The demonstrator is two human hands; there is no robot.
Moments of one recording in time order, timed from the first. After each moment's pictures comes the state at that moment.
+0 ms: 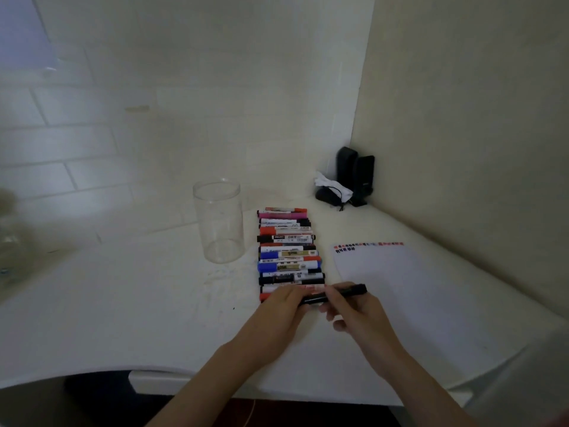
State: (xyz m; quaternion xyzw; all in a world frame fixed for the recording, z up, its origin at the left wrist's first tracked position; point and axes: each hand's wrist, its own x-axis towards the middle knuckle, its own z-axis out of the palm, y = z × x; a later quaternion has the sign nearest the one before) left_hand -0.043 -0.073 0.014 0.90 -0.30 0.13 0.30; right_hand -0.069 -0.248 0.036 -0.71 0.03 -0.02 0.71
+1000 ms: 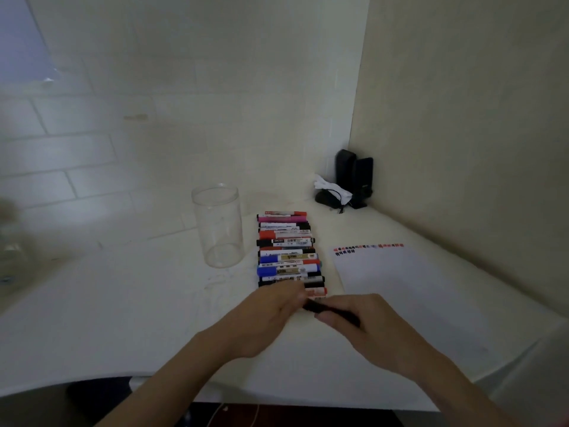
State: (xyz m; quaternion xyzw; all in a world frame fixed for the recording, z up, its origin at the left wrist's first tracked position) left_hand -0.052 -0.051 0.070 0.88 -0.32 0.00 0.36; right_hand -0.089 -0.267 0.081 -0.91 -0.23 -0.02 0.34
